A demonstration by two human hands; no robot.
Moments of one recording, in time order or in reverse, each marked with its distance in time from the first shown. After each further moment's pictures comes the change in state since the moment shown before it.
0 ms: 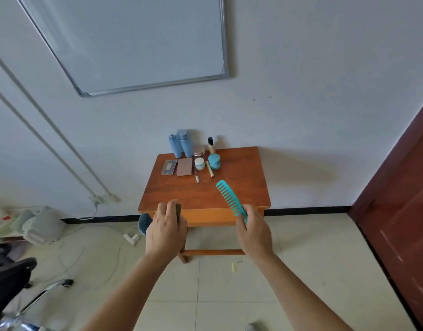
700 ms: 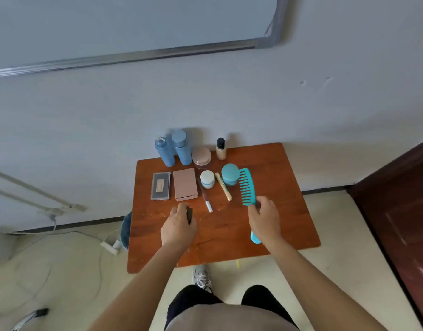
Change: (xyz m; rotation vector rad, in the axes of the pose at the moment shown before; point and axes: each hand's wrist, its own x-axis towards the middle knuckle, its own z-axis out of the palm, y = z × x) left_hand 0.309 -0.118 0.182 -0.104 -0.466 -0.150; right_hand 0.277 -0.001 0.177 -0.008 -0.037 0.520
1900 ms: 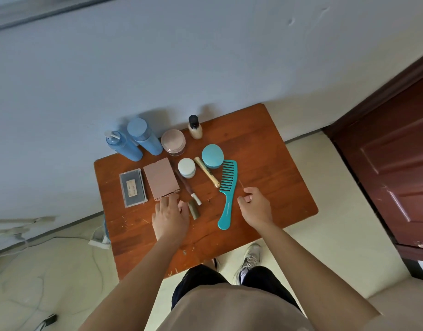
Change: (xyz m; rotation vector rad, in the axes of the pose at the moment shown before) left_hand 0.071 -0.015 0.050 0.180 -0.115 0.083; right_hand 0.034 0.032 0.047 -0.021 -0.120 0.429
